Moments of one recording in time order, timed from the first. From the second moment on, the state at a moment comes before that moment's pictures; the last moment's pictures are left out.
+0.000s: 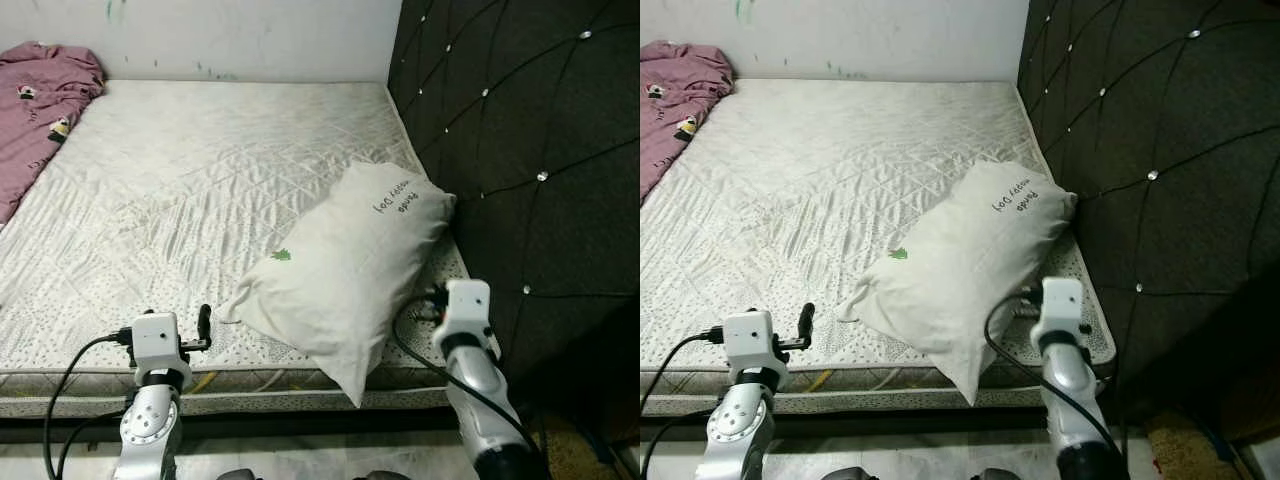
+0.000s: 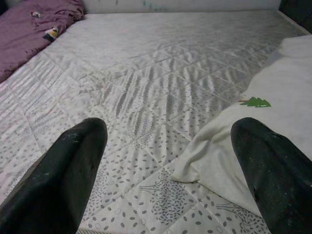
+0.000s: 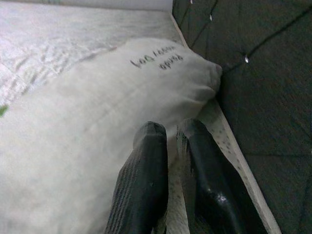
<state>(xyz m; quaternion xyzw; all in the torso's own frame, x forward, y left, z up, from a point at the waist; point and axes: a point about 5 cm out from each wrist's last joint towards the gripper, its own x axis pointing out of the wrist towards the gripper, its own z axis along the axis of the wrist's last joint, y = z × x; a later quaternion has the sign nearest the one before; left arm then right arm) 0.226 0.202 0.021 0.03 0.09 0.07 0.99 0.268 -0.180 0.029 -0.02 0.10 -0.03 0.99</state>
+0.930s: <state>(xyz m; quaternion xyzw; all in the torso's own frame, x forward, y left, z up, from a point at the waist) 0.227 0.203 0.019 0.03 0.09 0.06 0.99 0.268 -0.187 0.026 -0.01 0.10 -0.04 0.99</state>
